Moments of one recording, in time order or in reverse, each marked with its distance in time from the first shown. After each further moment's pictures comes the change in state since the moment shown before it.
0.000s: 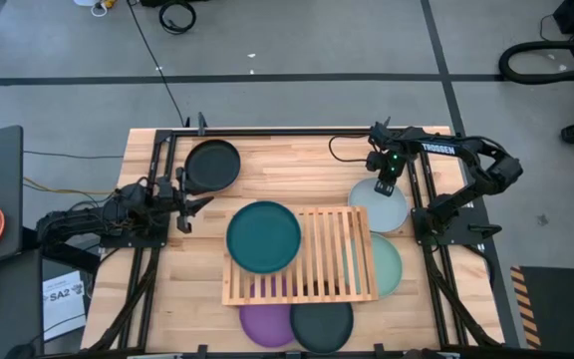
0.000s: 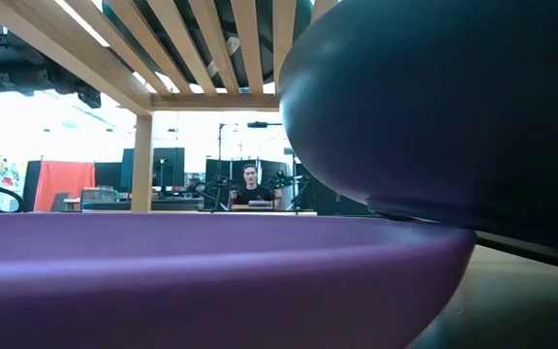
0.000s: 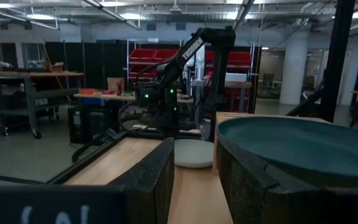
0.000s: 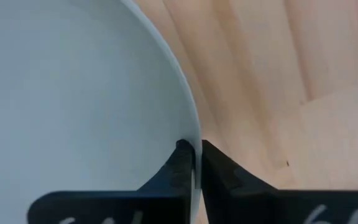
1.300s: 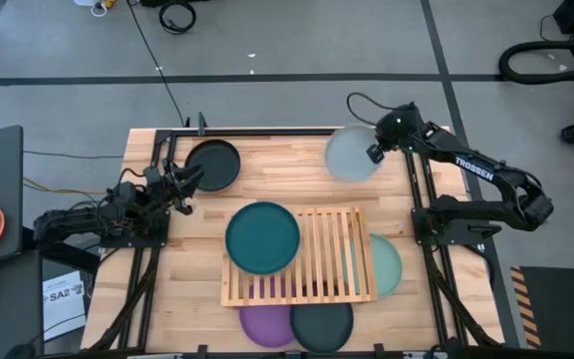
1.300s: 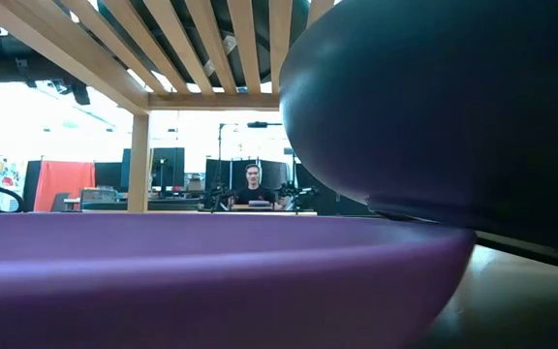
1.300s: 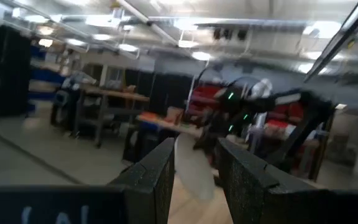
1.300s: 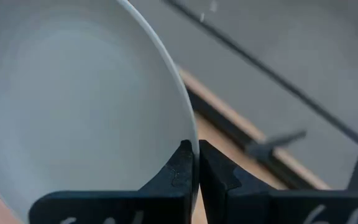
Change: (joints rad) left arm 0.000 0.071 0.020 0.204 -0.327 -0.073; right arm -0.021 -0.394 -0.004 0.430 0.135 0.308
